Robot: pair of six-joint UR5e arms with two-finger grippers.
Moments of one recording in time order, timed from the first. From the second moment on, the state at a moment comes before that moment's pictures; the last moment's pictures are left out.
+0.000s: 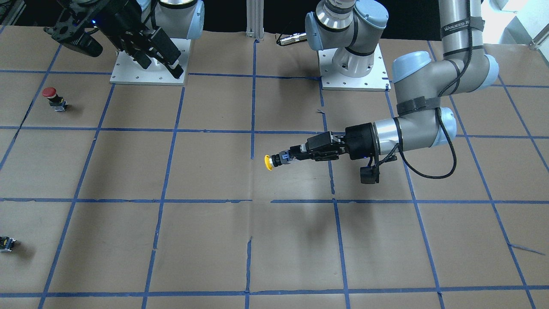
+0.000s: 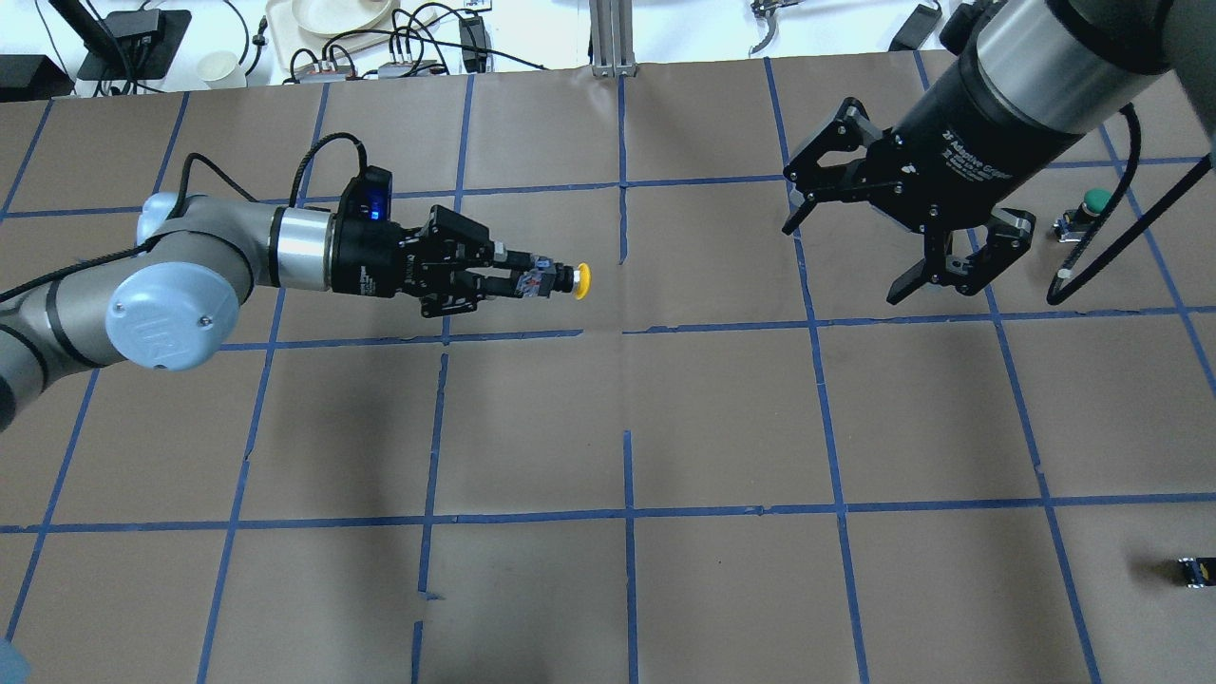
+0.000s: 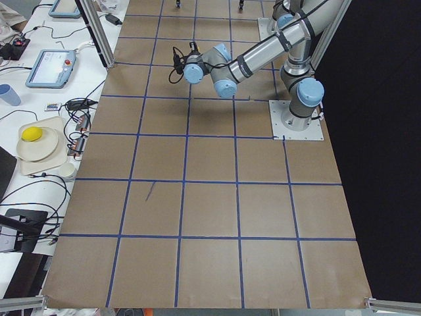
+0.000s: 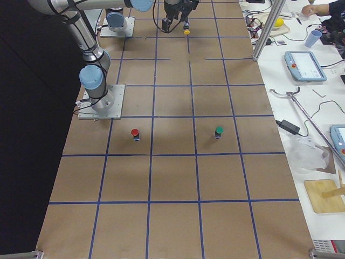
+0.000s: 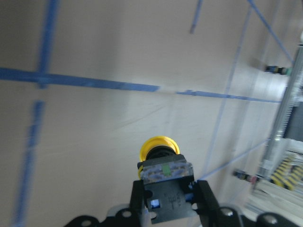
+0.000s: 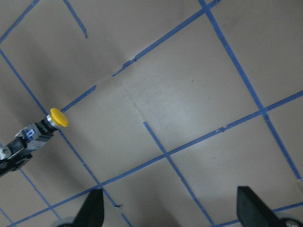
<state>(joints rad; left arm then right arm) -1.39 -1.80 -1.98 -1.44 0.31 0.29 1.52 -1.72 1.64 -1.45 -1.20 0.54</state>
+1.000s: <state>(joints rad) -1.67 -1.79 -1.97 -1.42 -0.28 0.24 1.34 -1.70 1.64 -1.45 -0.85 0.76</state>
